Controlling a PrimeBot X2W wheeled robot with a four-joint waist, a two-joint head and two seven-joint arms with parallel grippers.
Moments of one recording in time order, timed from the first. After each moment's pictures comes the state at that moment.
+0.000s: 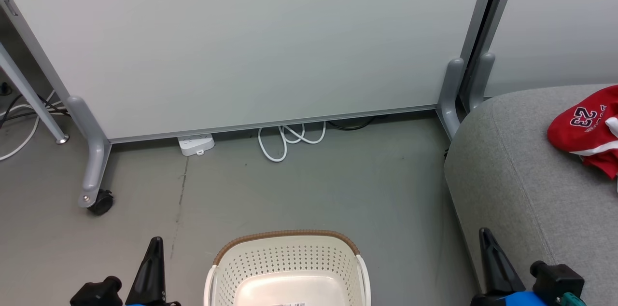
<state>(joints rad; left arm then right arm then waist) -0.02 0.04 0.00 0.33 -0.25 -0.10 -0.24 0.01 -0.06 -0.01 0.32 0.16 0.13 -0.25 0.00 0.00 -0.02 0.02</state>
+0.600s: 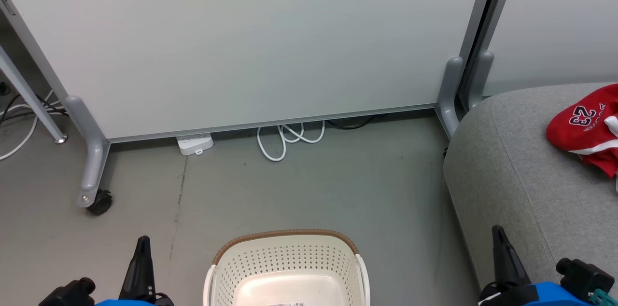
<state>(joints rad) -0.03 0.04 0.03 0.31 -0.57 -0.11 -0.16 0.00 -0.06 -0.03 0.31 0.50 0.13 -0.17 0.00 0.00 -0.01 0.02</state>
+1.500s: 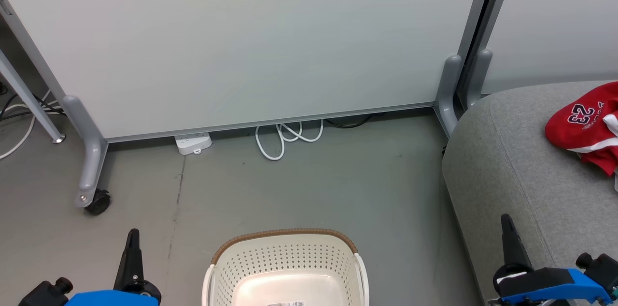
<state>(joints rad) -0.06 0.04 0.06 0.29 -0.94 -0.11 -0.06 -0.04 -0.05 -0.06 0.29 0.89 0.13 -0.07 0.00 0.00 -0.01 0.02</state>
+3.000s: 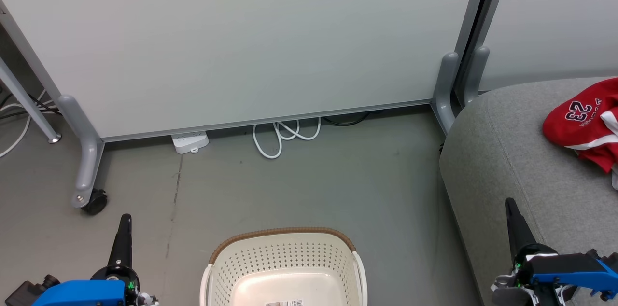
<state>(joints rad) -0.09 0.04 0.09 0.27 -1.38 -0.12 0.05 -0.08 -0.05 -0.10 0.27 1.36 0.13 0.05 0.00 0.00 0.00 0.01</state>
